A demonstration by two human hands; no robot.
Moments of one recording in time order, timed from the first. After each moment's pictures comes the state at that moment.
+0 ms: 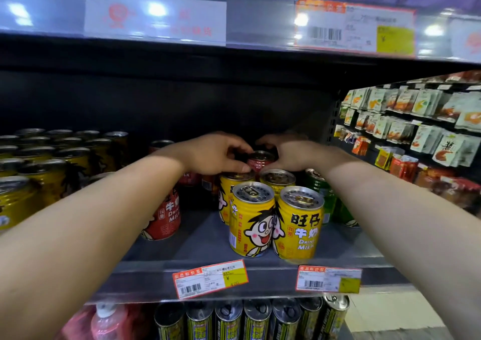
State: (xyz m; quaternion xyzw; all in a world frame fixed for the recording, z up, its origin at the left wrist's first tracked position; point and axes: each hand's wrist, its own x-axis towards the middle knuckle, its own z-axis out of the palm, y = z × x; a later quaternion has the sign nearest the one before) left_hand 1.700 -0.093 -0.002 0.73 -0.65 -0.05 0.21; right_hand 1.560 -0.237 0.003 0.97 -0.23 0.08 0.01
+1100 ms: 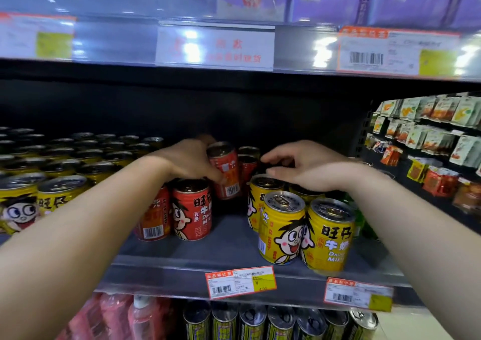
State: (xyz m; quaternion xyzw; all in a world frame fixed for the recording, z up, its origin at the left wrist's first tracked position) left_hand 1.728 -0.016 0.007 0.84 -0.46 -0.09 0.27; right_hand 1.542 -0.170 0.017 0.97 -0.13 0.12 -0.13
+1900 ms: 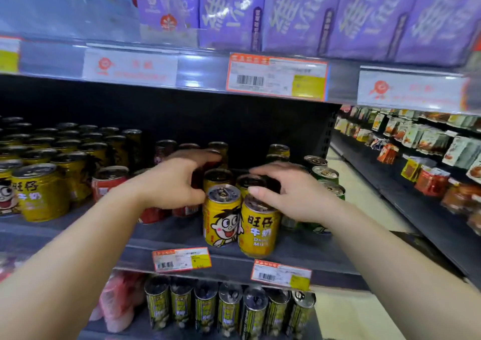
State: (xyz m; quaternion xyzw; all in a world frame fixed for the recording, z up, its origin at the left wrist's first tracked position) left_hand 1.636 -0.018 -0.009 0.79 -0.56 0.01 0.24; right_hand 1.462 -0.200 -0.010 0.97 -0.09 0.18 -0.12
